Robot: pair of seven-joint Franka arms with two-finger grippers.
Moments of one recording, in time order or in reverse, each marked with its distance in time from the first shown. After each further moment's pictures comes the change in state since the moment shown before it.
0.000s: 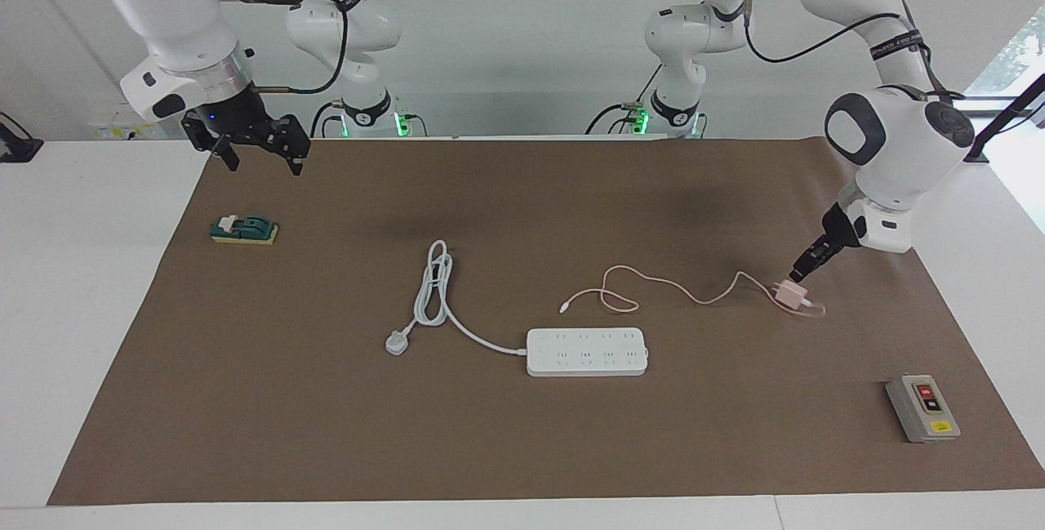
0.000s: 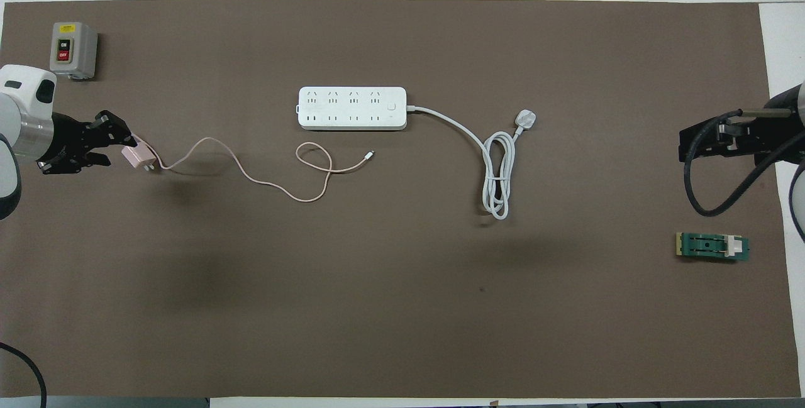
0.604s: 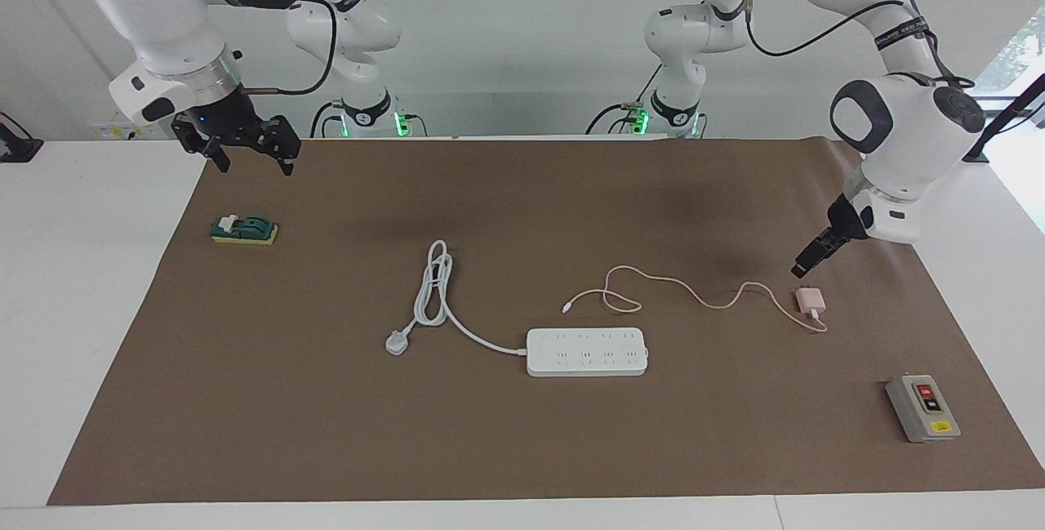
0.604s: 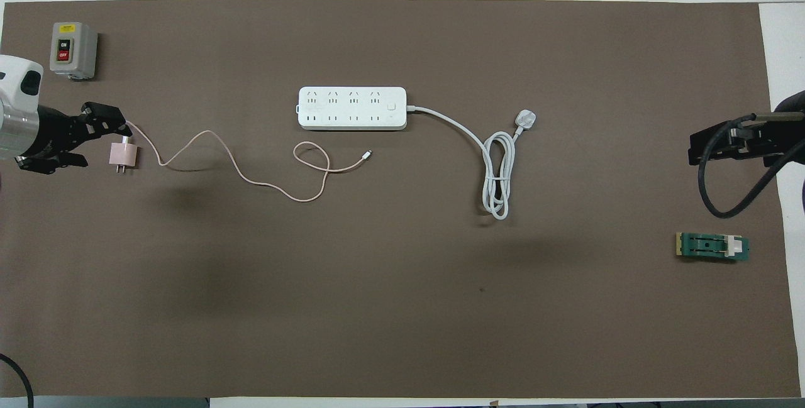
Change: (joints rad) left arm -0.001 -0.028 -0.005 0.075 0.049 -0.119 -0.003; right arm -0.017 -0.002 0.001 -0.009 0.000 0.000 -0.066
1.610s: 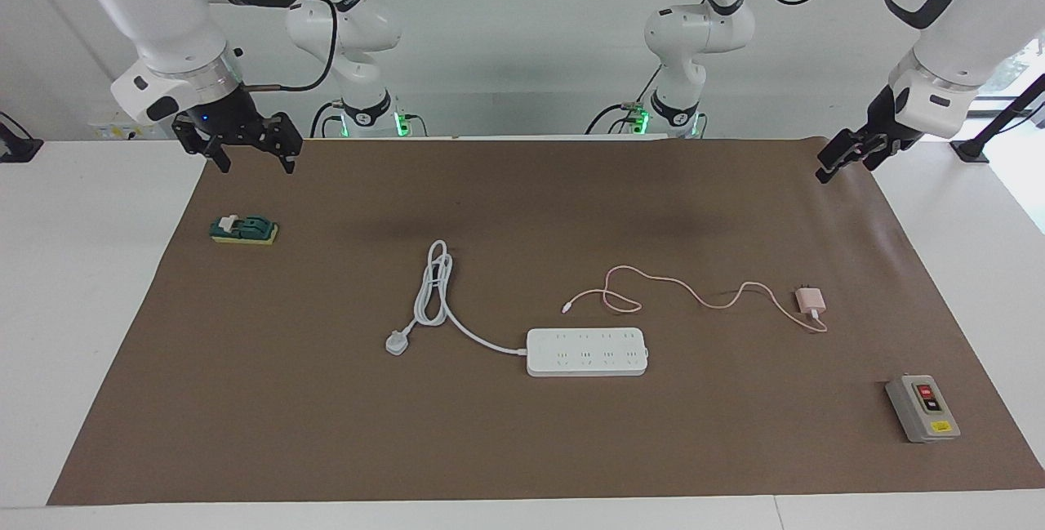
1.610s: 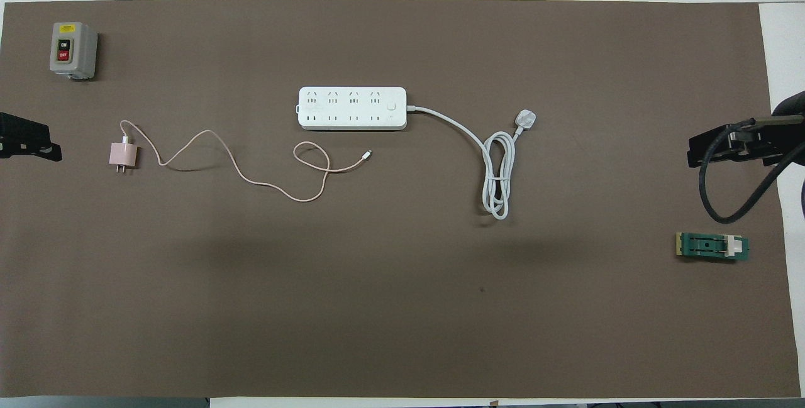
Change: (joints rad) left arm -0.023 -0.133 -0.009 0.262 0.061 -0.494 0.214; right arm 0.001 -0.004 0.003 -0.002 0.000 0.000 -0.032
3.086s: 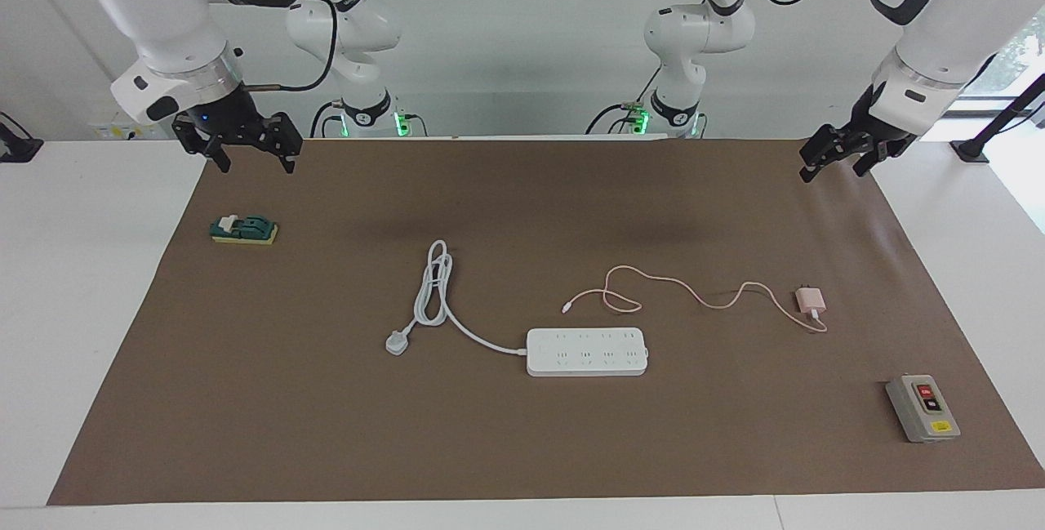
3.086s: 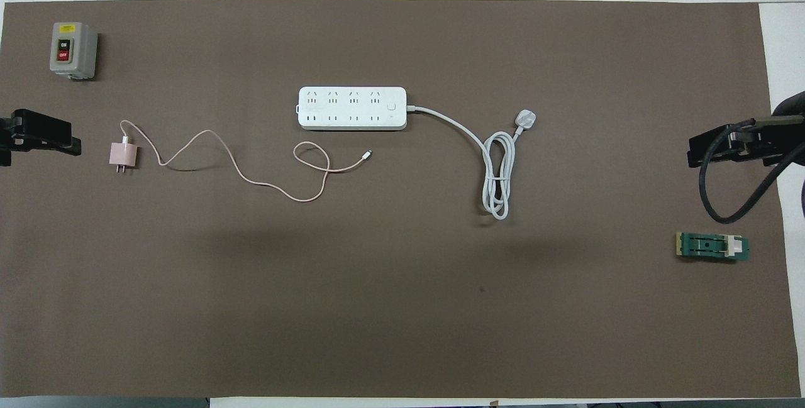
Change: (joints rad) left arm -0.017 0.008 -0.030 0.015 -0.007 0.036 0.076; right arm 0.000 0.000 0.000 0.000 0.000 0.000 0.000
